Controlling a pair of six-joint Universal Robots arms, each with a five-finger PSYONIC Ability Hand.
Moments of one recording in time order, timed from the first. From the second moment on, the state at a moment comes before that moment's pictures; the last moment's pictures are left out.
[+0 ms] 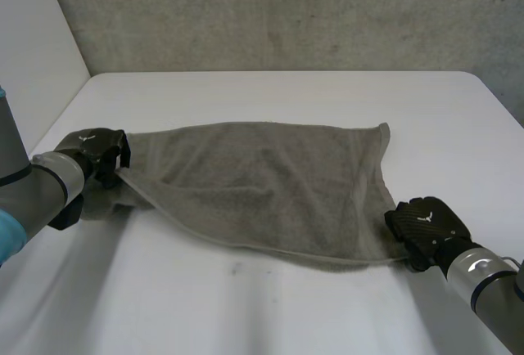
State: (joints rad) left arm 4.53 -1.93 -1.51 3.01 -1.51 3.28; right arm 1.70 -1.29 2.07 -0.31 1.25 2.56; left_hand 1.18 1.22 1.22 1.22 1.03; right_hand 0.85 0.85 0.85 0.85 0.66
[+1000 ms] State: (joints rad) left arm 4.56 -1.47 -1.61 2.71 -1.38 3.46; right arm 1.41 -1.59 1.31 0.67 1.05 2.52; left_hand 1.18 1.22 1.22 1.22 1.03; right_hand 1.32 1.31 1.34 1.34 1.17
